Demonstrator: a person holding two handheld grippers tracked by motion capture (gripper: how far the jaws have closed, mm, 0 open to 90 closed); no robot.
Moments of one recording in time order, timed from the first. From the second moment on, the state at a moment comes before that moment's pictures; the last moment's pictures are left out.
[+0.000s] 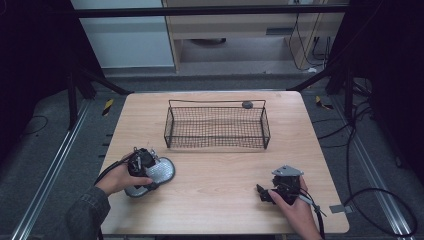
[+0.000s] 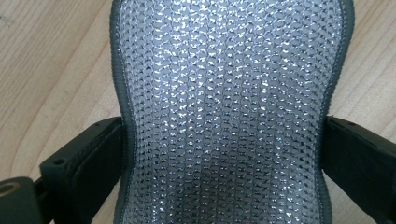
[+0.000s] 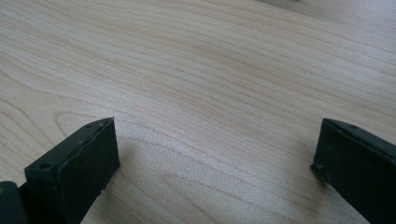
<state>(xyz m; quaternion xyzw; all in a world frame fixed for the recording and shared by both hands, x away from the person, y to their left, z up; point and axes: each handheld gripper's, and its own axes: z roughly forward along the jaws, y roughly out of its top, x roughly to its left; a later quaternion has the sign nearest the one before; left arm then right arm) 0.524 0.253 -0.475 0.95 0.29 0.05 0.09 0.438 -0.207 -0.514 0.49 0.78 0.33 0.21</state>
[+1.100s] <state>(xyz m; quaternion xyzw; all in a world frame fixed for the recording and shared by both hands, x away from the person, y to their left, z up) 0.512 0.248 -0.435 0.95 0.27 0.10 0.13 0.438 -0.207 -0.514 0.49 0.78 0.33 0.21</state>
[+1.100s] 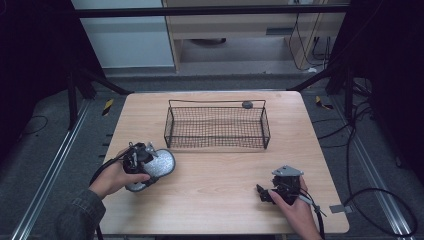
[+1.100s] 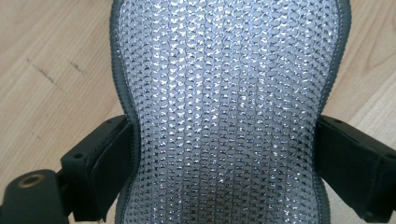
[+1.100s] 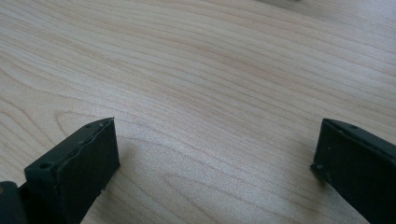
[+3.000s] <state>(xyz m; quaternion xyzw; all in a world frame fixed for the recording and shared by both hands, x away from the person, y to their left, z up) 0.603 0.149 -0.324 0.96 0.13 0.23 0.13 0.441 -0.205 -0.514 0.49 0.78 0.33 0.21</state>
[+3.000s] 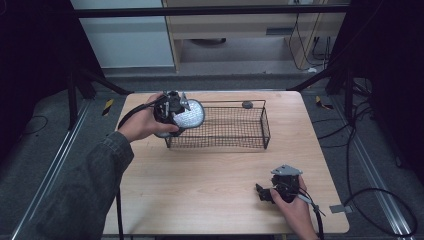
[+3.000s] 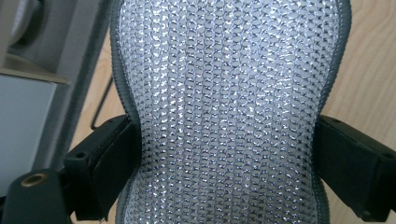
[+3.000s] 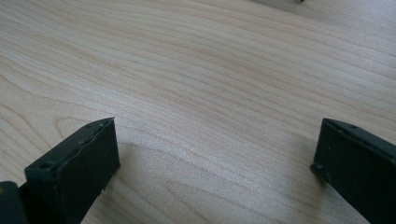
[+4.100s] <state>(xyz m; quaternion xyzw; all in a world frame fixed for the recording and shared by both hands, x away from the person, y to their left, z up) 0.615 0.117 -0.339 0.96 0.11 0.24 0.10 0.439 -0.206 -0.513 0.49 0.78 0.33 0.21</state>
